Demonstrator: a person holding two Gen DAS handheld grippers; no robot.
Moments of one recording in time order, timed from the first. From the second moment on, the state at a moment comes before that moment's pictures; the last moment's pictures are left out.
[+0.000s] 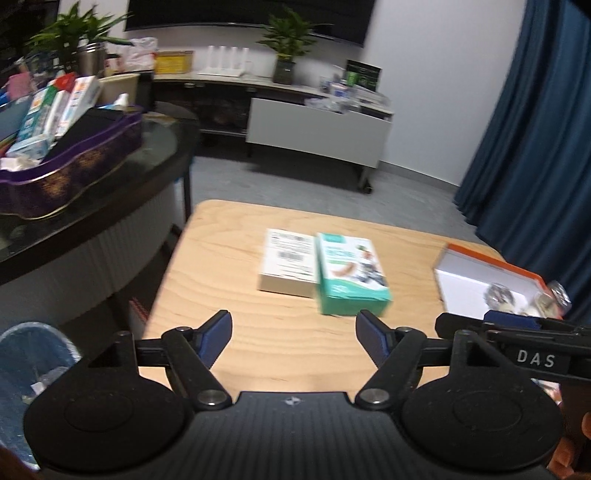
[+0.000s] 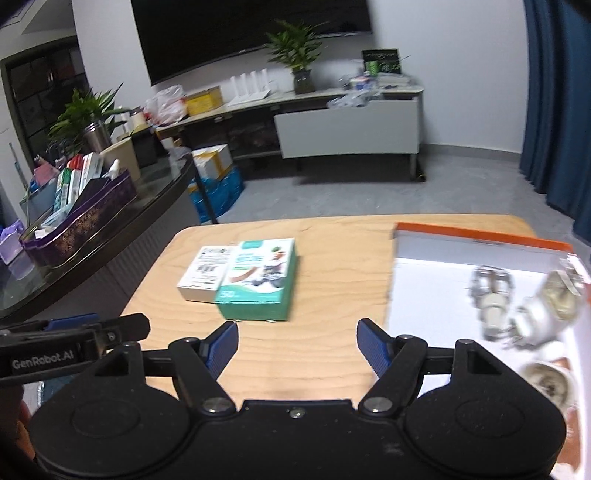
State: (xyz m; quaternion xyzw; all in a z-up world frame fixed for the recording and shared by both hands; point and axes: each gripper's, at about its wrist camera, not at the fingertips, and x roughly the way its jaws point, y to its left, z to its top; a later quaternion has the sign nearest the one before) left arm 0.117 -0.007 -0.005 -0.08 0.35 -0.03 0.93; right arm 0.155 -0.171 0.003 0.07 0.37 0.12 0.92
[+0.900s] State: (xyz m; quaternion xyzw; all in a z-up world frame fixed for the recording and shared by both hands) left arm 0.214 0.006 -0.046 -0.10 0.37 -0.02 0.92; right arm 0.271 -0.114 -0.057 0.03 0.42 0.07 0.90
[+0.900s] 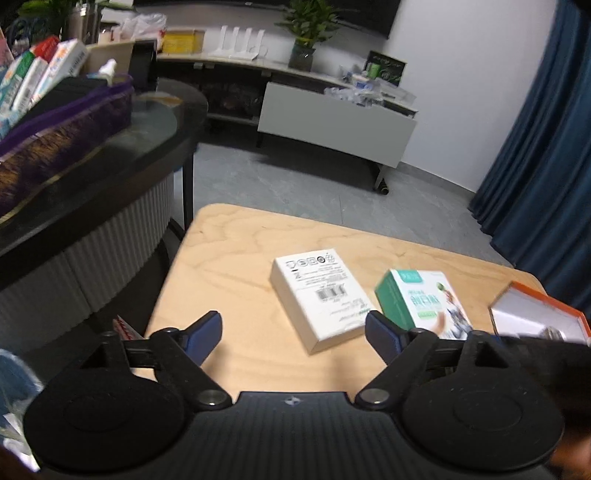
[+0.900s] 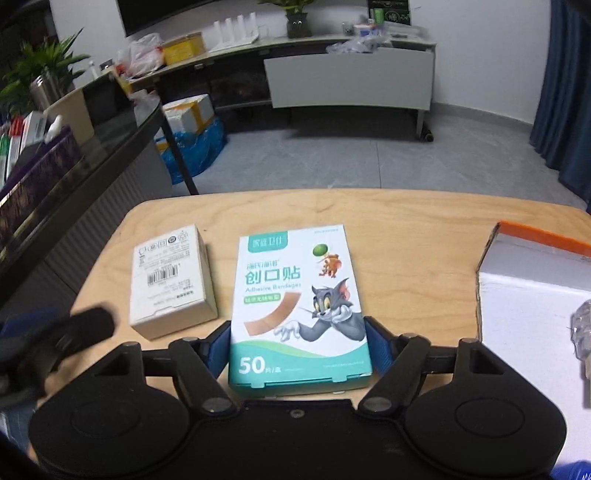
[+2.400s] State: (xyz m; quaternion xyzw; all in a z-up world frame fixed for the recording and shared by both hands) left arm 0.017 -0.179 0.028 -0.05 0.27 -0.18 0.95; right arm -0.026 -0.347 0.054 0.11 0.23 -0.09 0.96
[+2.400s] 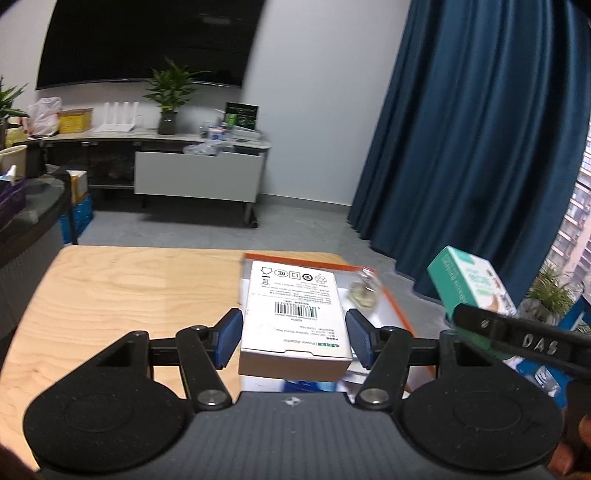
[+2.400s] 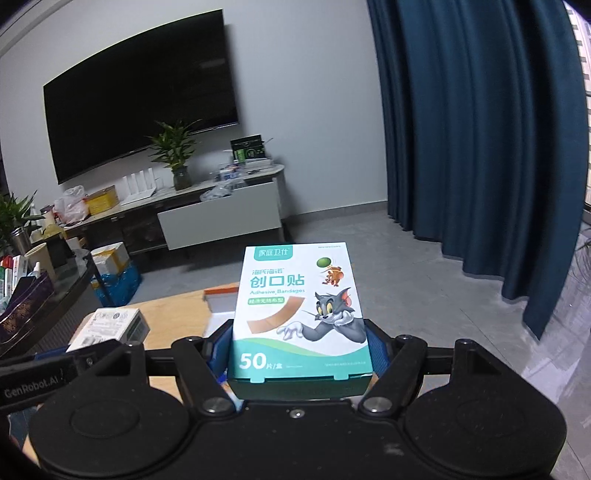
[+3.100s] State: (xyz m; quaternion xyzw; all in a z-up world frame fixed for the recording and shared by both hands) left arm 0.009 -0.192 0.015 -0.03 0.27 -0.17 0.95; right arm -0.034 -0.346 0.023 0.13 0.26 -0.06 0.96
